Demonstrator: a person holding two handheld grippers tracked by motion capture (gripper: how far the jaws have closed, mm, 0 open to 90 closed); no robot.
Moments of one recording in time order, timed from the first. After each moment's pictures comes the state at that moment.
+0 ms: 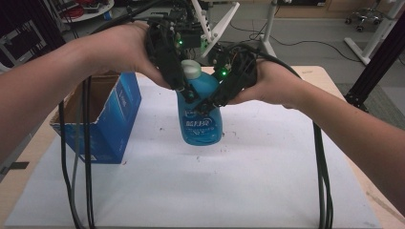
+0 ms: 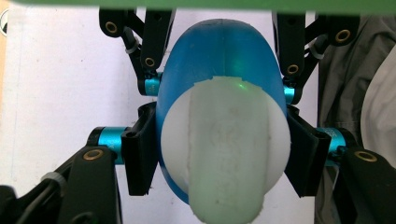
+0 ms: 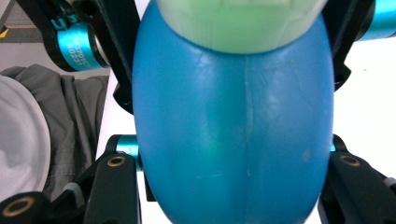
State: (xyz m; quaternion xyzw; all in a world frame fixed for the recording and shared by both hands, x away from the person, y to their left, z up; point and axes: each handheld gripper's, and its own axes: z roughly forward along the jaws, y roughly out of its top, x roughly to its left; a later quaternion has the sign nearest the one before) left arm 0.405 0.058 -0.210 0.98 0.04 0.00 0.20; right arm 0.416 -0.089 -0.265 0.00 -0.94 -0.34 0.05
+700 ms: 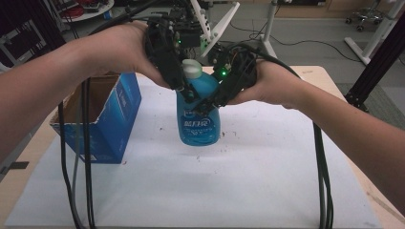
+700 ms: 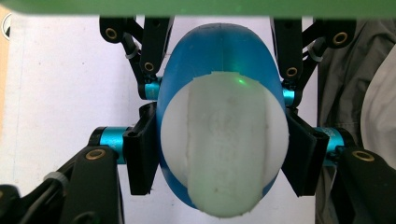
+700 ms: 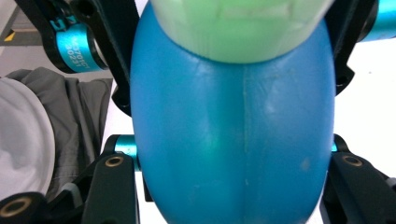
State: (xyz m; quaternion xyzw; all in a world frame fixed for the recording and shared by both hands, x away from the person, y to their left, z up) left arm 0.403 0.060 -0.208 0.98 0.04 0.00 0.21; right arm 0.416 -0.087 -0.266 0.00 -0.94 -0.35 0.05
